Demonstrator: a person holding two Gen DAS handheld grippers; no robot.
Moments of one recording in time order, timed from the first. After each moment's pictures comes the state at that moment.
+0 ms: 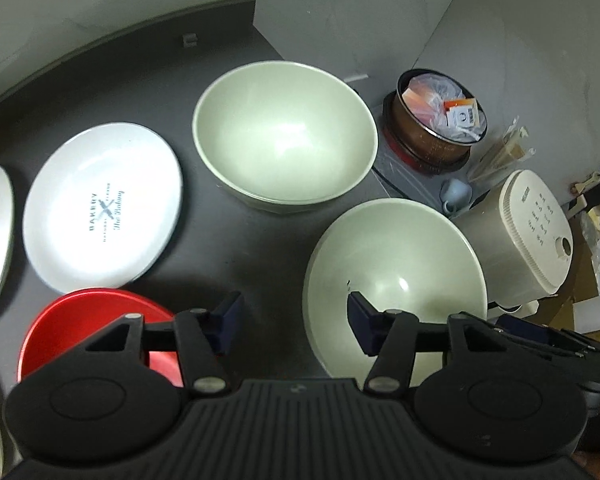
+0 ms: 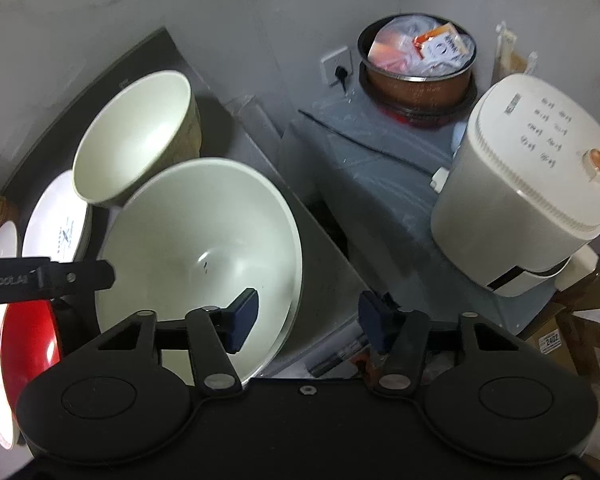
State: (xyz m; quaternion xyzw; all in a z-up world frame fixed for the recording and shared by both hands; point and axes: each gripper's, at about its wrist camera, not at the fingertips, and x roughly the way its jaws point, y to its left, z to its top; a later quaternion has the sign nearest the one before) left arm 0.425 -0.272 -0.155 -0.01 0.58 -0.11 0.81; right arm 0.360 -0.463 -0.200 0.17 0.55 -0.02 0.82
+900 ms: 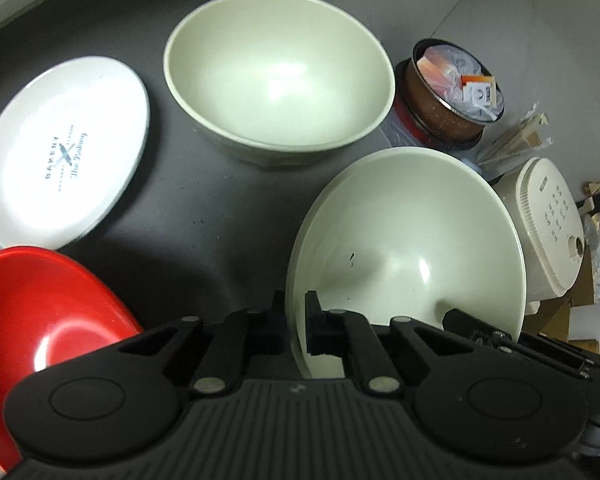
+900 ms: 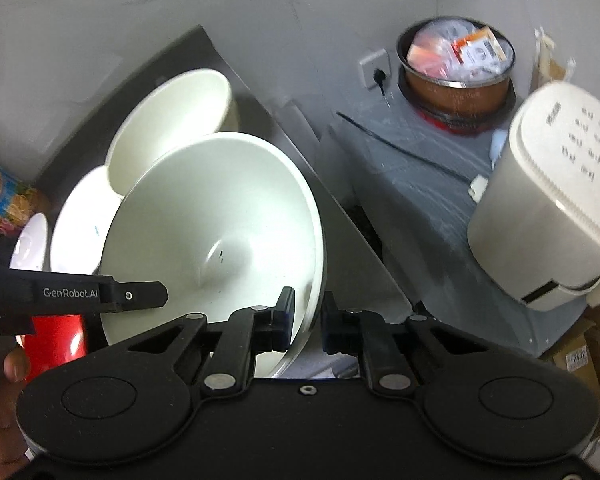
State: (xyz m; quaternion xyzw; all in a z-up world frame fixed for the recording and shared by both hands) left arm 0.429 -0.276 -0.198 -0.05 0.62 -0.09 0.78; right arm 0.362 -0.457 -0.189 0.17 0.53 0.04 0.83
